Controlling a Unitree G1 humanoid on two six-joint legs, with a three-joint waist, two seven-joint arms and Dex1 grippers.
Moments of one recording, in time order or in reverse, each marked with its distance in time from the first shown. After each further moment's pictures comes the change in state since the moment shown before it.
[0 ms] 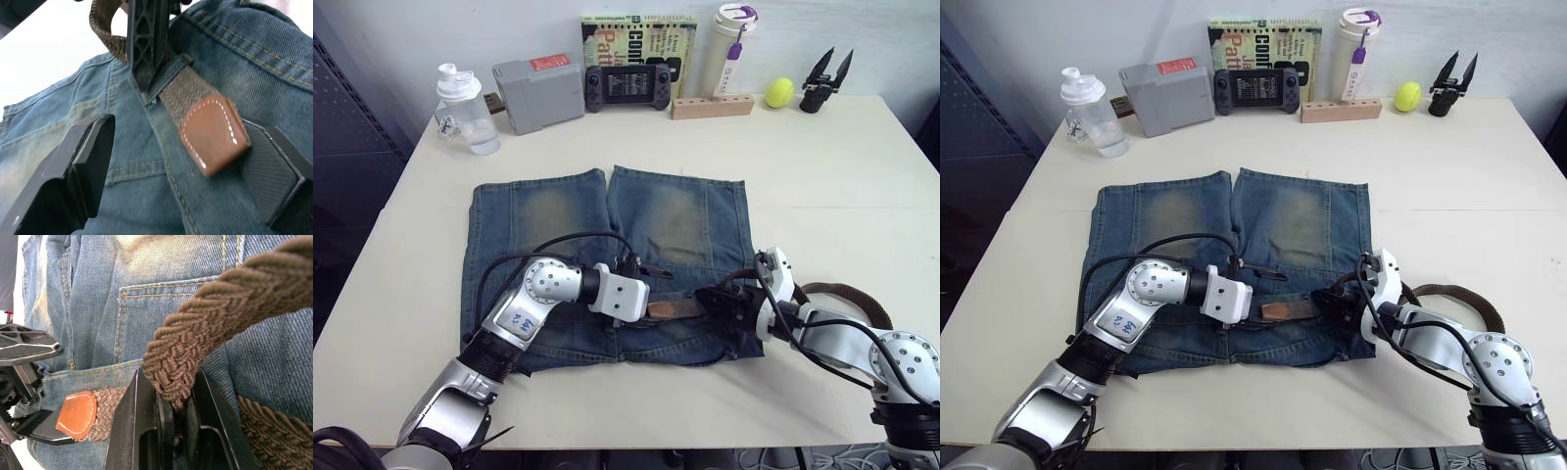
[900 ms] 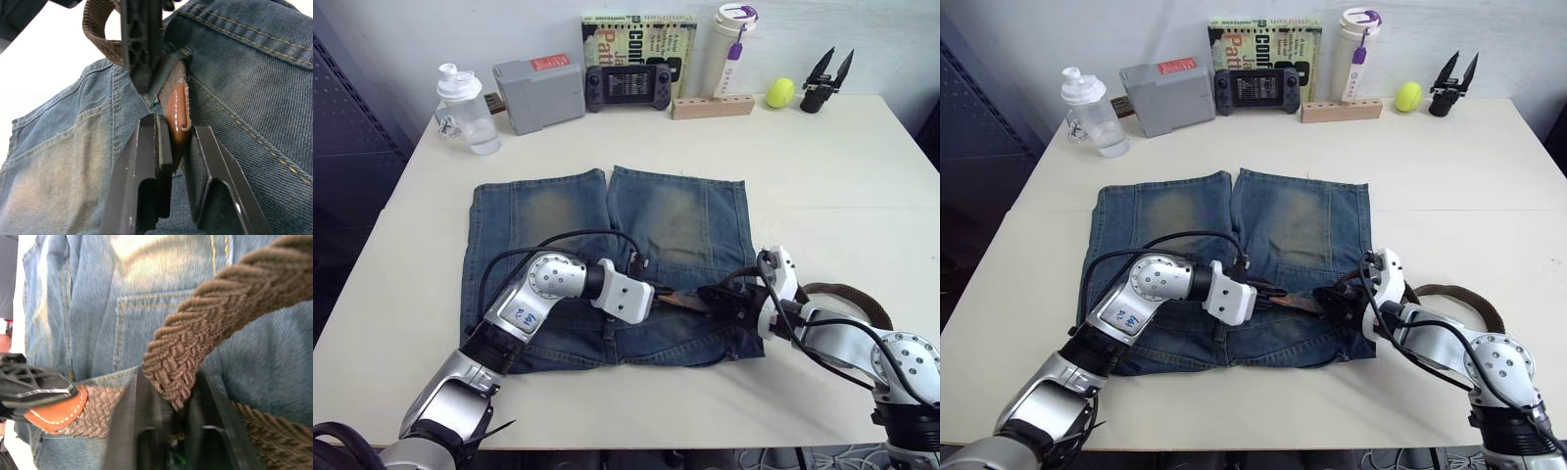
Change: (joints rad) left arm -0.043 0.005 -0.015 0.001 0.053 -0.048 -0.012; right arm 0.004 0.002 -0.013 -0.004 0.010 -0.021 -0.020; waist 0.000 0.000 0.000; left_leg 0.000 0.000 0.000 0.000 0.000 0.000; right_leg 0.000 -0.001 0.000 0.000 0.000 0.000
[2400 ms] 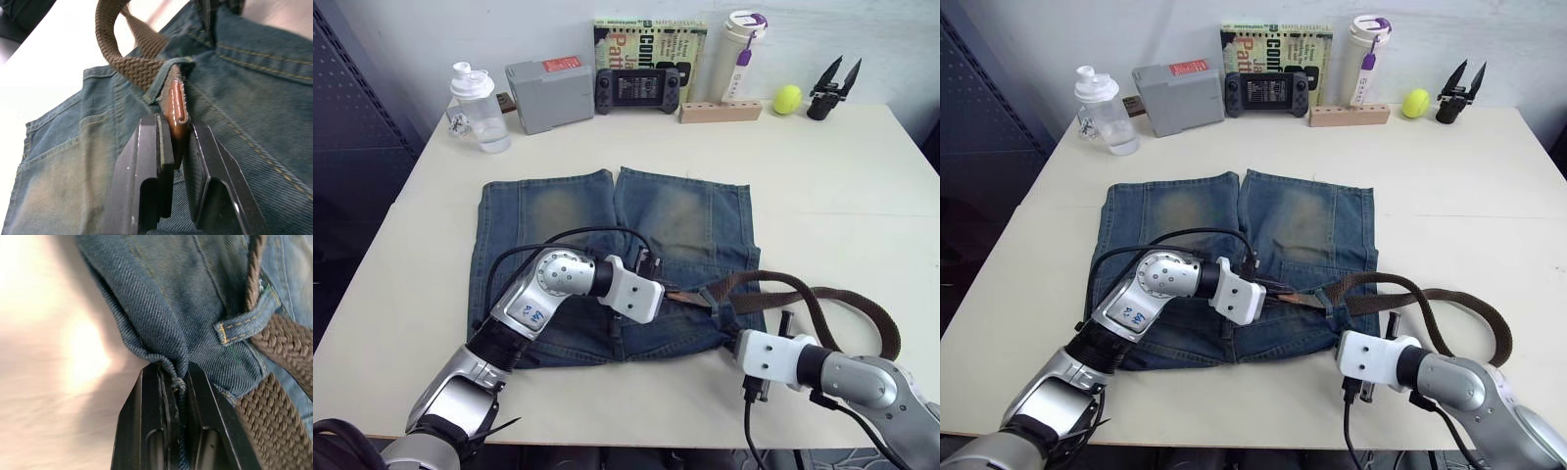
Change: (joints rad) left arm -0.040 -0.026 -0.015 -0.035 0.071 0.021 0.042; right arm 0.369 -0.305 0.213 -0.329 -1.805 -0.692 0.955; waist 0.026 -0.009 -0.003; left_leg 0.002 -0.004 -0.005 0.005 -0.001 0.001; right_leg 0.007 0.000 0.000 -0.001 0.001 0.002
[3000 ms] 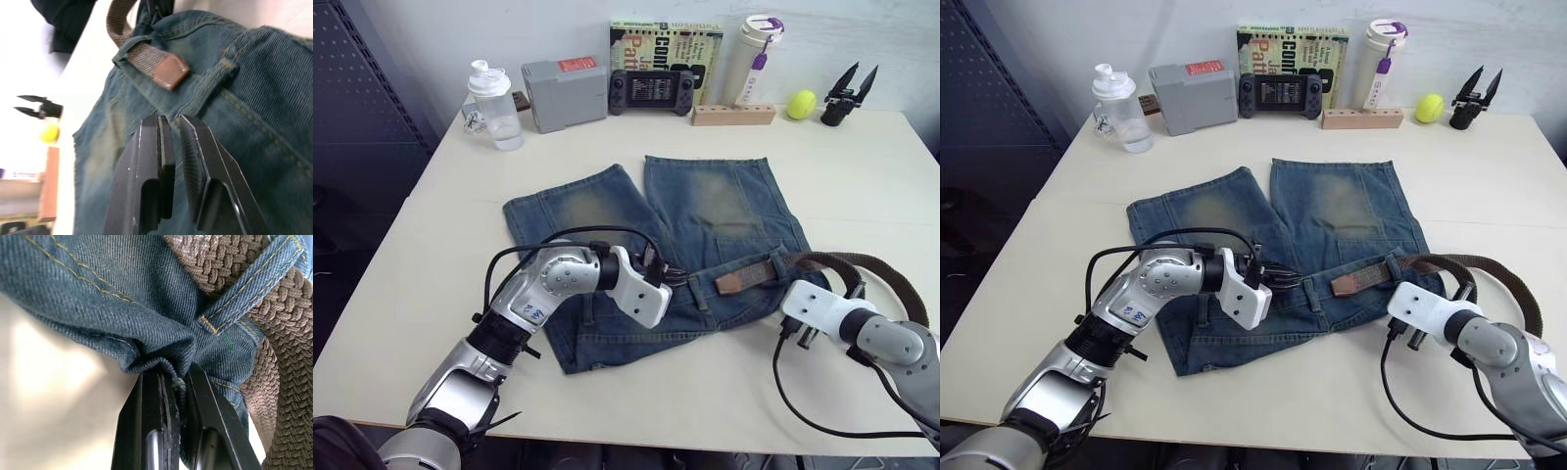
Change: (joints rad) left arm -0.025 0.013 0.008 0.000 0.131 -0.174 0.169; right arm -0.084 -0.001 -0.145 0.235 -0.117 0.145 -0.048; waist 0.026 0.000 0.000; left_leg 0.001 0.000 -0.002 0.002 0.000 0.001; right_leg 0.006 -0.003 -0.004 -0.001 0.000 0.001
